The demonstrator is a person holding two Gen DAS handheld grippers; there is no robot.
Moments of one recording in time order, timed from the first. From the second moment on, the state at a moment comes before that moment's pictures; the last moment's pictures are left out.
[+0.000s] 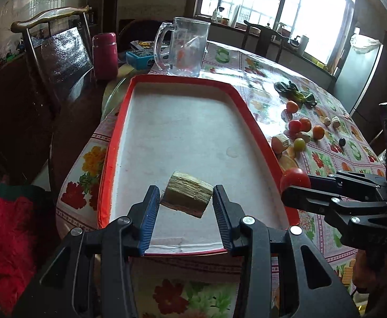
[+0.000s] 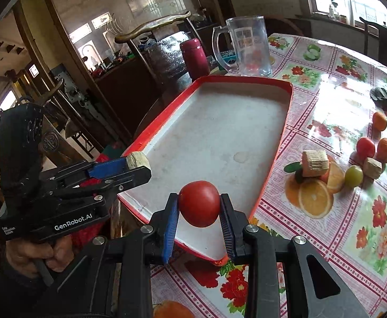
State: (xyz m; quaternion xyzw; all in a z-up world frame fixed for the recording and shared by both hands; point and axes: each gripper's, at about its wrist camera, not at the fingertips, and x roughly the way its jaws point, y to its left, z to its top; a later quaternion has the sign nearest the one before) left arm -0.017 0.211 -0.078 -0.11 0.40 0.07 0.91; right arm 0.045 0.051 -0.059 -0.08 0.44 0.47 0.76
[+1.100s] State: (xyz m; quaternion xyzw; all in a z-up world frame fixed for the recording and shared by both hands) left arm -0.022 0.209 -0.083 -0.09 0.43 0.08 0.90; right arm 0.039 0.018 -0.058 -0.07 0.43 0.45 0.78
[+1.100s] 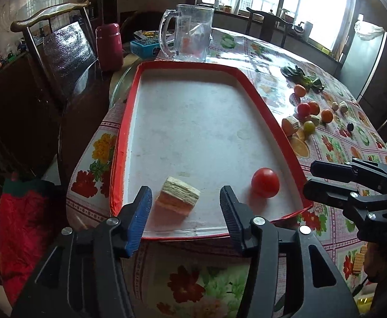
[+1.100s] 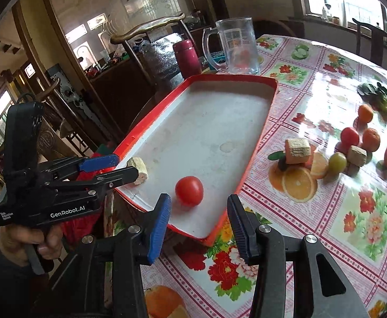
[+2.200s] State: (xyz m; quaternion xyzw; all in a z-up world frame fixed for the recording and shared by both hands) left arm 0.028 0.090 -0.056 -0.04 0.42 -0.04 0.91; right arm 0.074 -0.116 -0.057 0.01 0.43 0.35 0.83
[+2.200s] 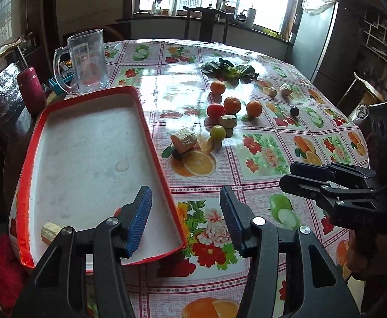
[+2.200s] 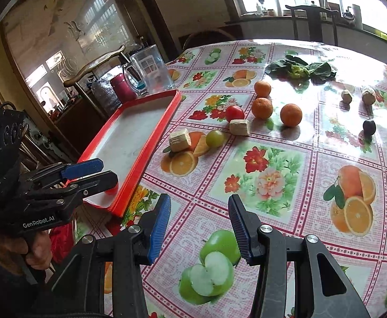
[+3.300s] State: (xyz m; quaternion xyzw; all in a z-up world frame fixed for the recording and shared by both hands) left arm 0.146 0.072 -0.093 0.01 0.47 -0.07 0.88; right arm 0.219 -0.142 -0.089 0.01 0.44 0.24 0.86
